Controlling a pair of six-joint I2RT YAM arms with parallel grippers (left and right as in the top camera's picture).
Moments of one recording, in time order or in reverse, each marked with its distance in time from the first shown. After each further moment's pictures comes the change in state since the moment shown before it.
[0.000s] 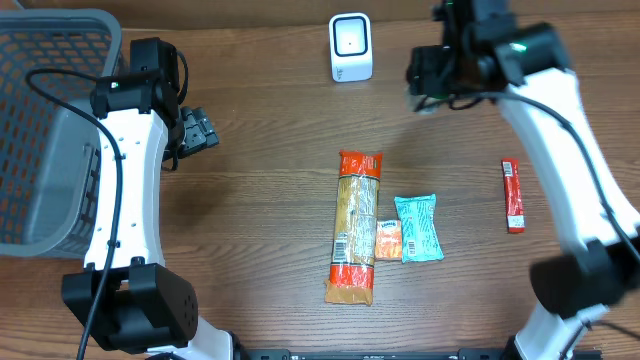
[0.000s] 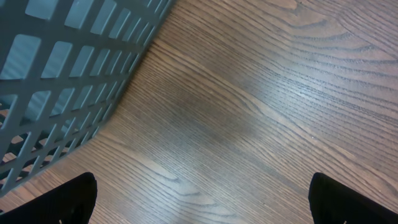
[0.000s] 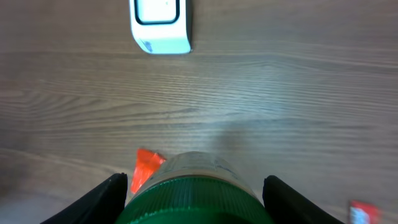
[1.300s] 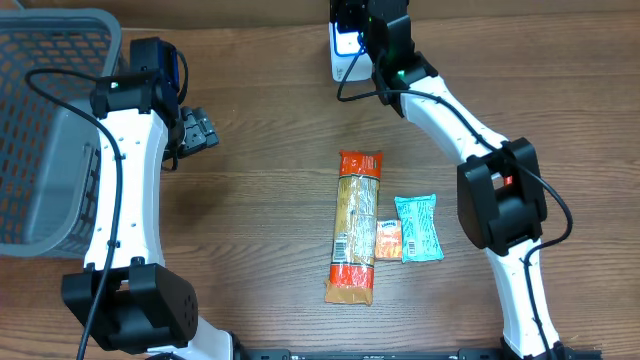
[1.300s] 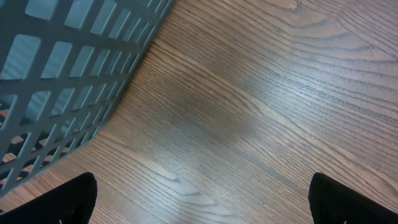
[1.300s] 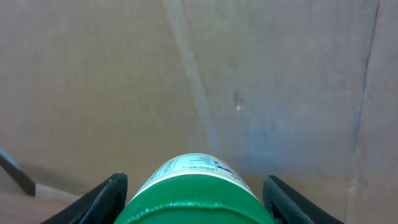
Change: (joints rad) left arm 0.000 0.000 0.000 0.000 0.000 0.000; right arm 0.111 0.443 -0.010 1.429 0.180 0.023
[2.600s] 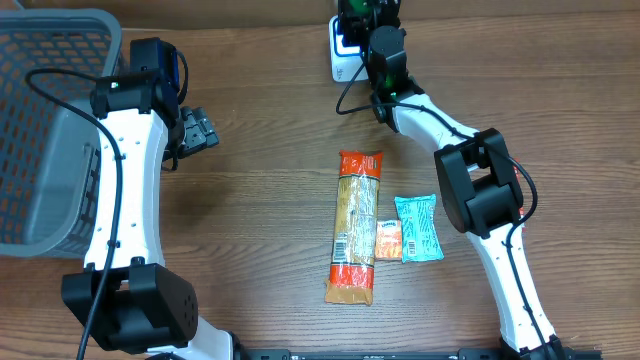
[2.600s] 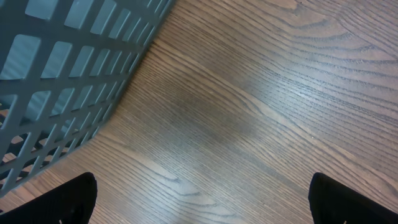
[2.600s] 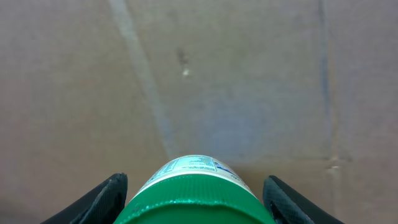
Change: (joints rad) left arm 0.000 0.000 0.000 0.000 0.000 0.000; right arm -0.025 0.212 0.000 0.331 0.084 0.000
